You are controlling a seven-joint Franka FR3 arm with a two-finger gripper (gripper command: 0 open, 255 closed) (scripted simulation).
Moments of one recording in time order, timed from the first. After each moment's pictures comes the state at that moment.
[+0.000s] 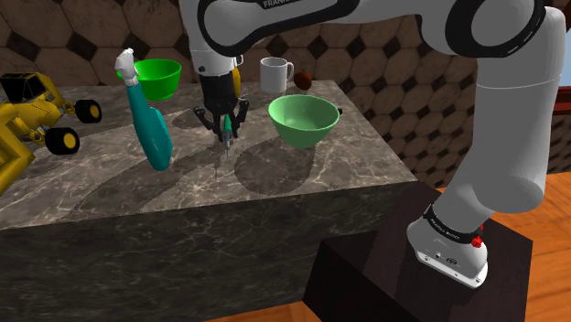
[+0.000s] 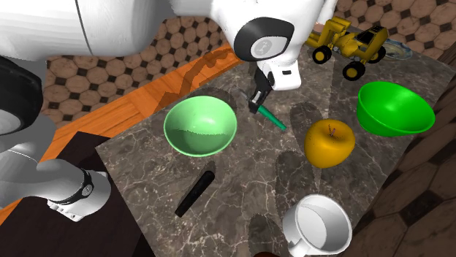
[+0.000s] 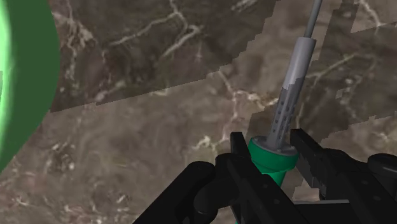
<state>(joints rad) 0.19 0.44 0.40 -1.46 -0.07 1.77 0.92</state>
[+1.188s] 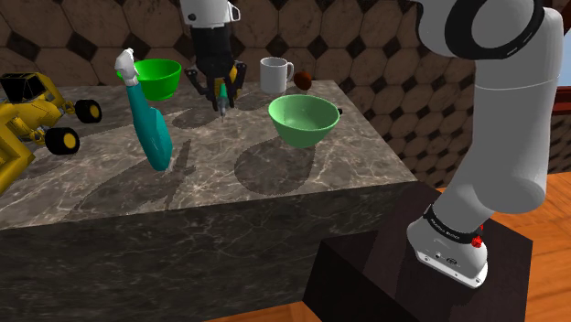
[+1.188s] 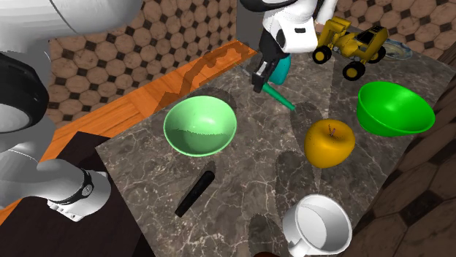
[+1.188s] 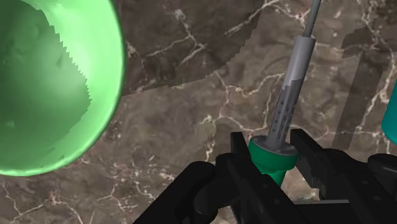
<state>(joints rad) 0.22 0.45 0.41 -1.20 -0.07 1.52 0.93</state>
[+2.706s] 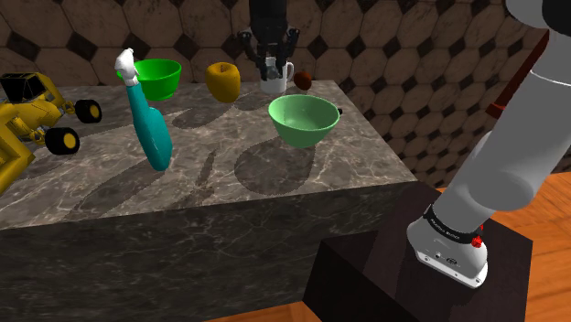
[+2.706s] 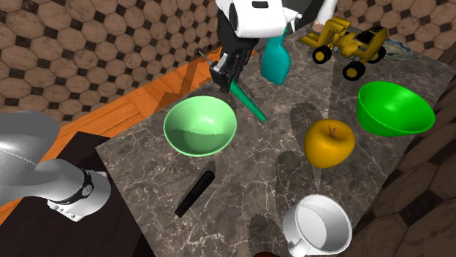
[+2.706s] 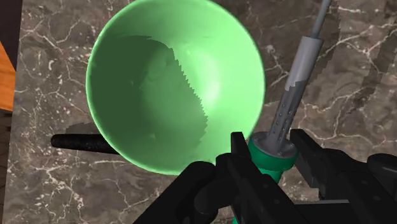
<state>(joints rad) 0.05 0.07 0.39 -1.52 0.06 1.47 0.78</state>
